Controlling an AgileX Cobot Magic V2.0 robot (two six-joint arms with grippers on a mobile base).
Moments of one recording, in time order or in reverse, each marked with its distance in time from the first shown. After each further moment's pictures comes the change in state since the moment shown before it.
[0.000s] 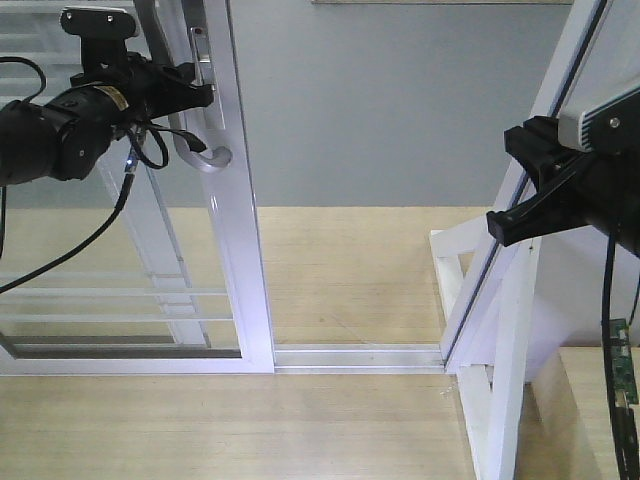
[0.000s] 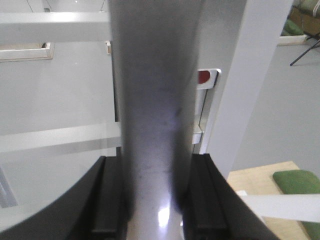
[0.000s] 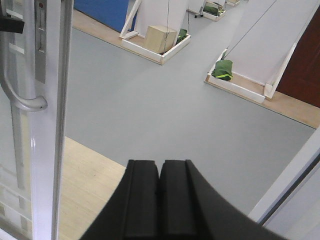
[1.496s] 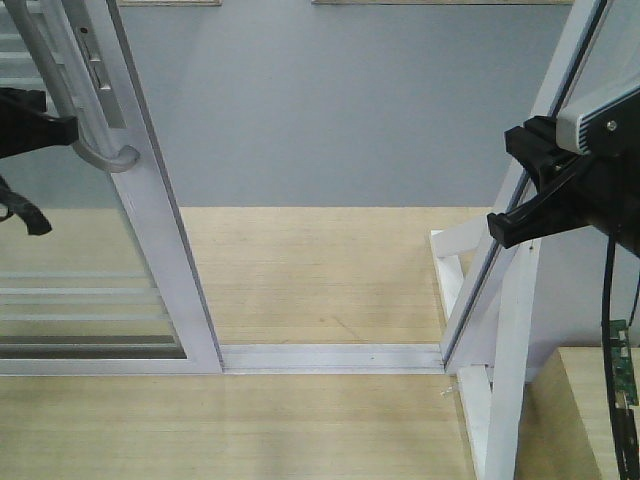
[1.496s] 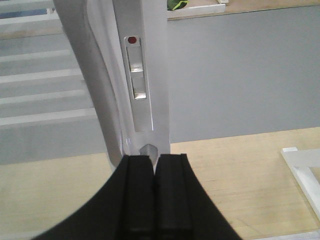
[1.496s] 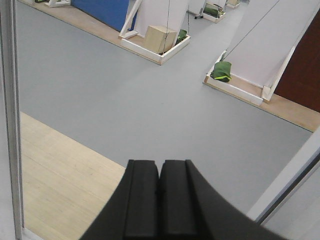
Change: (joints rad) left arm 0.140 -0.662 0.423 0.019 0.369 0.082; right arm 0.000 -0.007 0.000 0.004 0.006 -0.026
